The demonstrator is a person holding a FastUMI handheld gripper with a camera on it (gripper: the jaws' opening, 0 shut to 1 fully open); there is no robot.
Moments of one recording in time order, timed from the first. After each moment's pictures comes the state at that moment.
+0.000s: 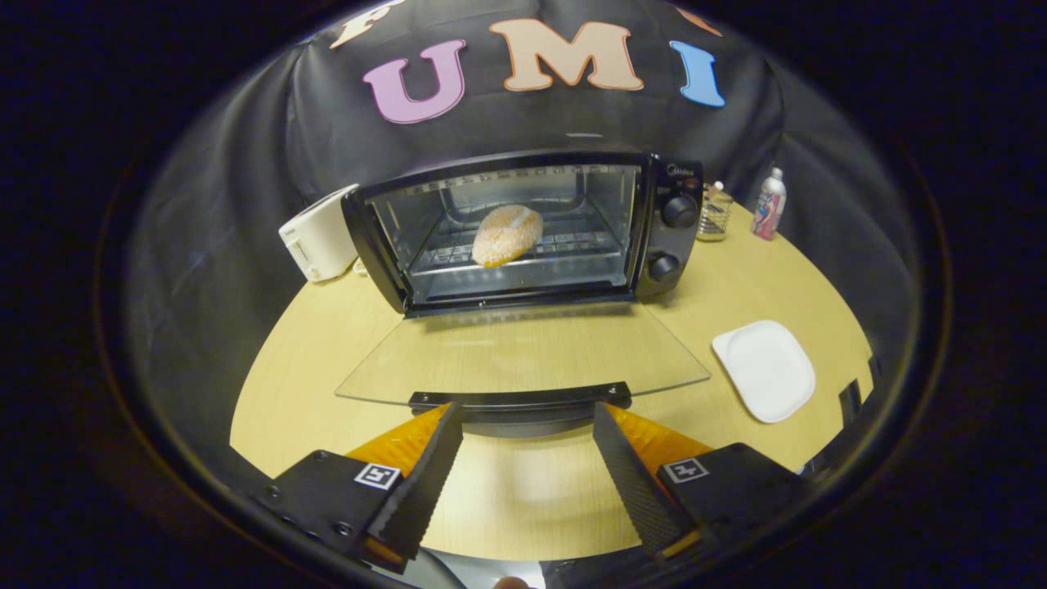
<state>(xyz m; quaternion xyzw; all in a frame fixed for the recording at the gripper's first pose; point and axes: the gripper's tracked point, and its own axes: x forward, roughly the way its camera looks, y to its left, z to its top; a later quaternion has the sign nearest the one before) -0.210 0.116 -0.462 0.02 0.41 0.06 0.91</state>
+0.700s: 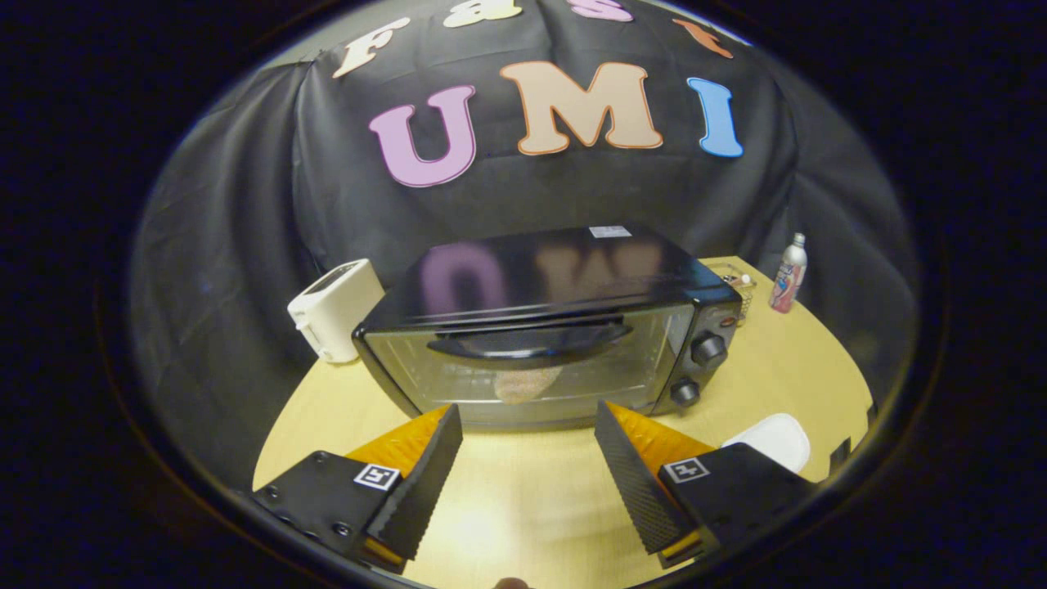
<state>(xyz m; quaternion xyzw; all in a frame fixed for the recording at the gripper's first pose) -0.101 0.147 -0.403 0.06 0.32 0.08 0.94</state>
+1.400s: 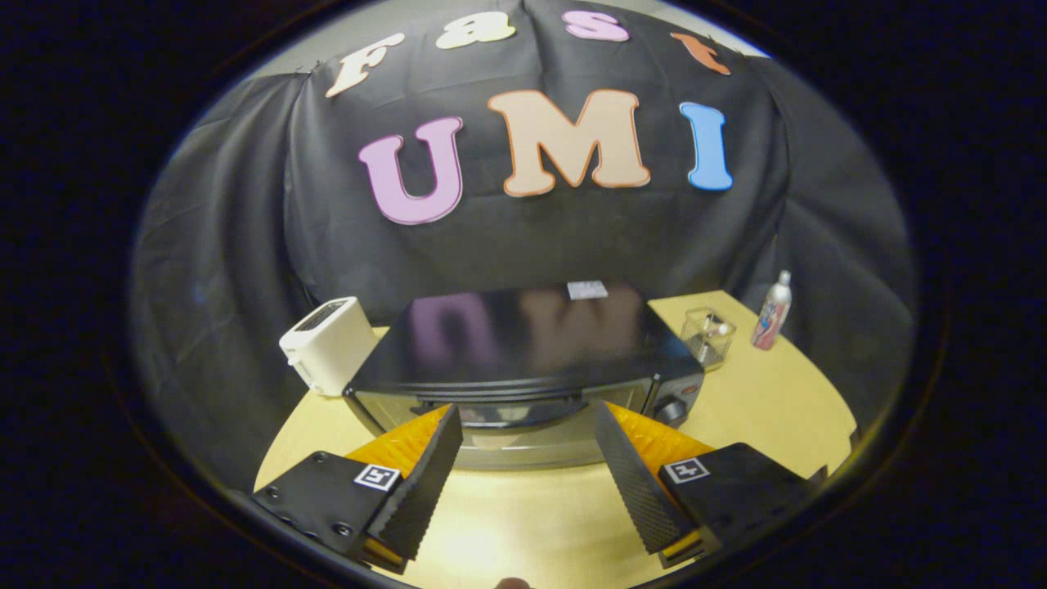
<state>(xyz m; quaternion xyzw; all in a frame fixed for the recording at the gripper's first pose) -0.072 0.114 -0.337 0.04 0.27 0.06 0.96</state>
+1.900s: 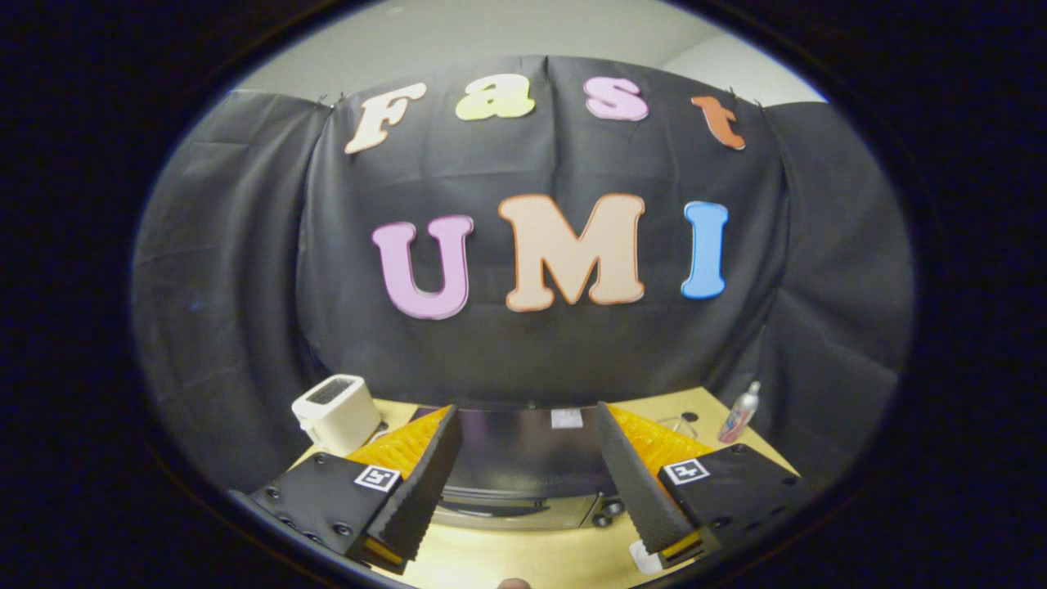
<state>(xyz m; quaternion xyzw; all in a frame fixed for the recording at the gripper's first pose) -0.039 0.095 -0.152 0.02 0.12 0.06 0.99</state>
